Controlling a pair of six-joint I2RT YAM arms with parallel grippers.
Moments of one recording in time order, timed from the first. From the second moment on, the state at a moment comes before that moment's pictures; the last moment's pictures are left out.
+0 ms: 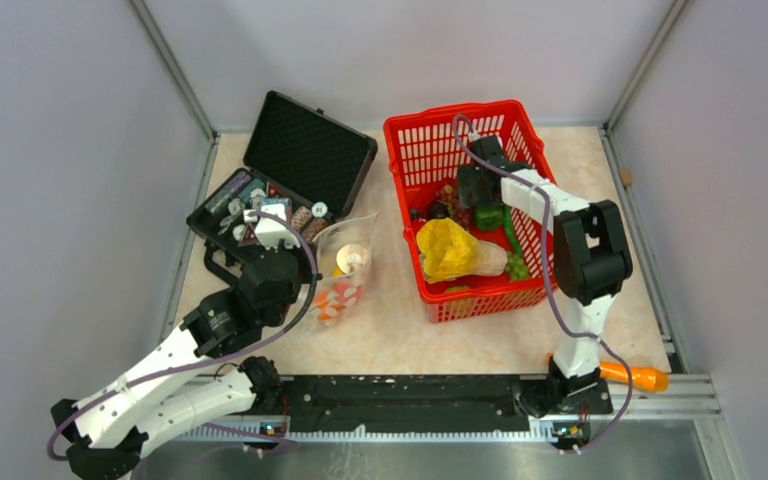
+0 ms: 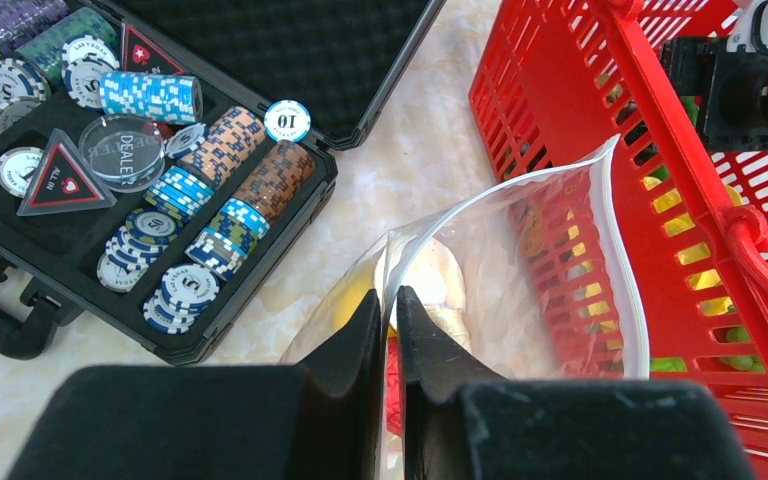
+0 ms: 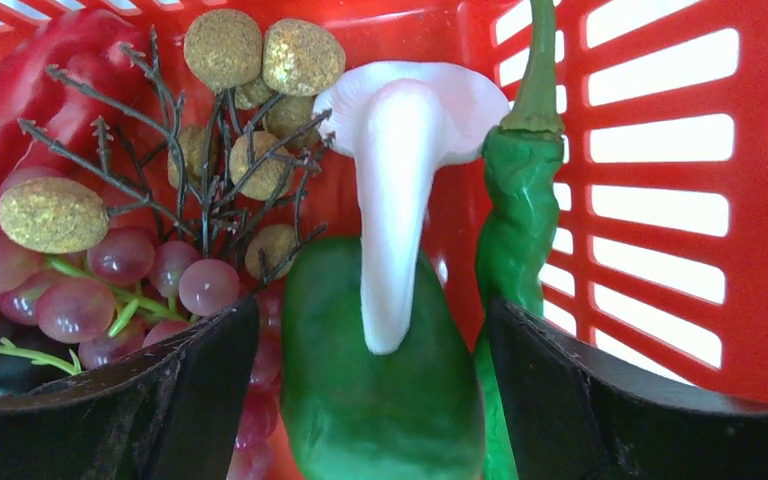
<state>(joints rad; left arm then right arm) -0.89 0.68 0.83 -0.53 -0.70 -0.52 0.34 1.96 1.45 -0.45 0.29 0.19</state>
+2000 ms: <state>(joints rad) -0.89 0.73 0.83 -0.52 -0.69 -0.52 0.46 1.18 0.97 0.10 -0.33 0.41</state>
